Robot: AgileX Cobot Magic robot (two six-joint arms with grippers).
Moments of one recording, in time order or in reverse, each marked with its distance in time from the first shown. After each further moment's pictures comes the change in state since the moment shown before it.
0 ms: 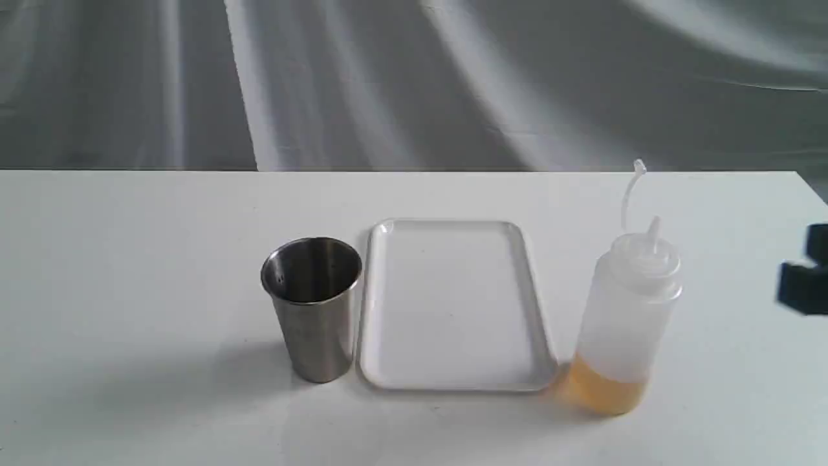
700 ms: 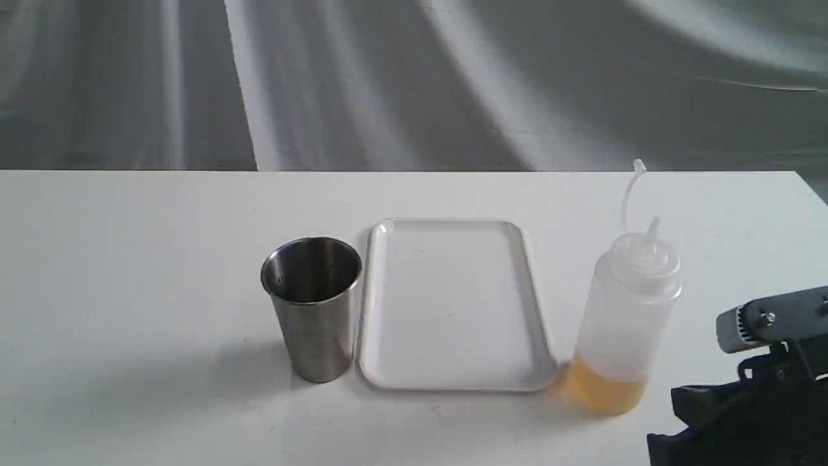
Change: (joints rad) left arm 0.000 0.000 0.000 0.000 0.000 0.000; right arm 0.078 0.398 0.224 0.063 -0.380 -0.080
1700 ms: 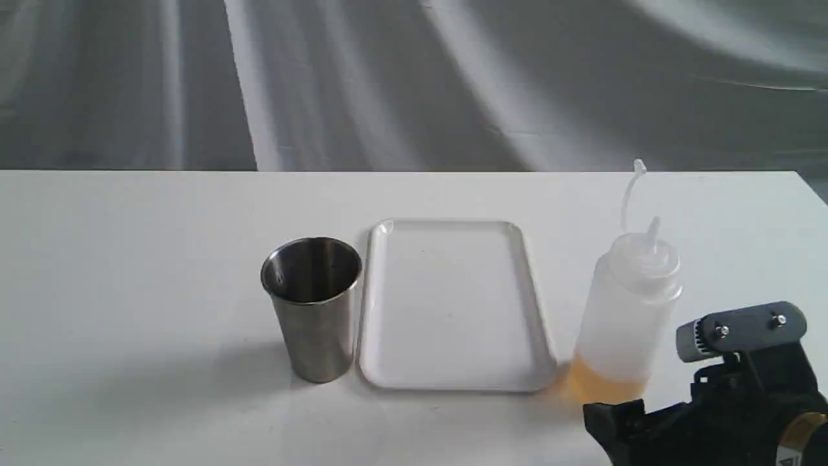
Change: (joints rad) left arm 0.000 0.000 0.000 0.000 0.000 0.000; right arm 0.000 0.221 0.000 0.012 -0.230 -0.004
